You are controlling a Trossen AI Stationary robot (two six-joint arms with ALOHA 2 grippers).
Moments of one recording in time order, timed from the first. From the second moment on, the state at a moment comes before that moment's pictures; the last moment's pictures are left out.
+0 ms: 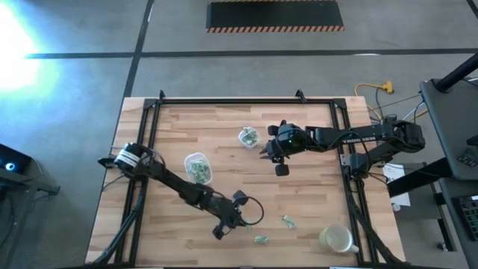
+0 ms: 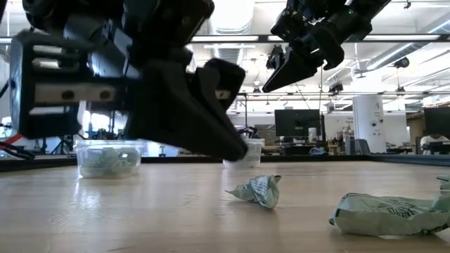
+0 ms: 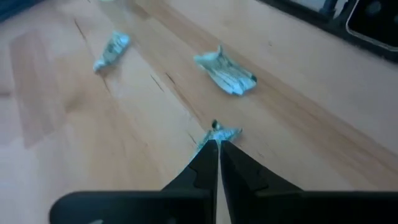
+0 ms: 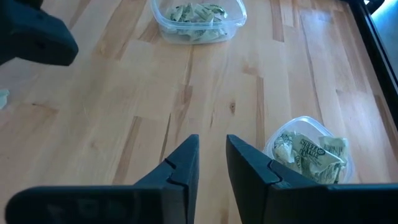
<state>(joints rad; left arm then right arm) -0.41 1.94 0.97 0.40 0.05 0.27 -0.12 1.39 0.84 -0.15 -0.11 -0.27</state>
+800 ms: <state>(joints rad) -0.41 1.97 0.96 0.52 0.01 0.28 -0.12 1.39 0.84 -0.15 -0.11 -0.27</state>
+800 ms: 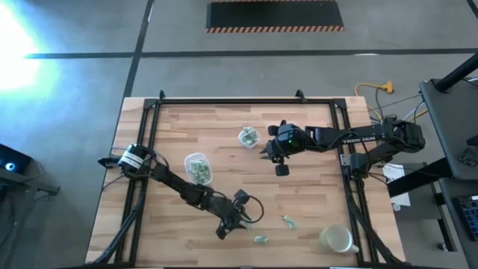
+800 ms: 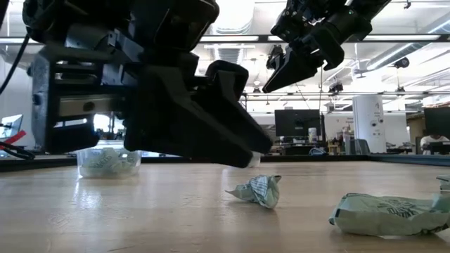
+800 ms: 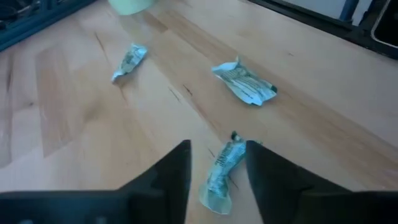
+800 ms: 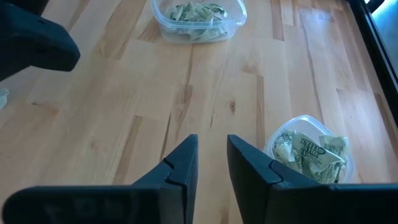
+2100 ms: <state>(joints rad) -0.37 1.94 0.96 0.44 0.01 0.27 -0.12 1.39 0.84 -0.15 -0.11 -0.27</state>
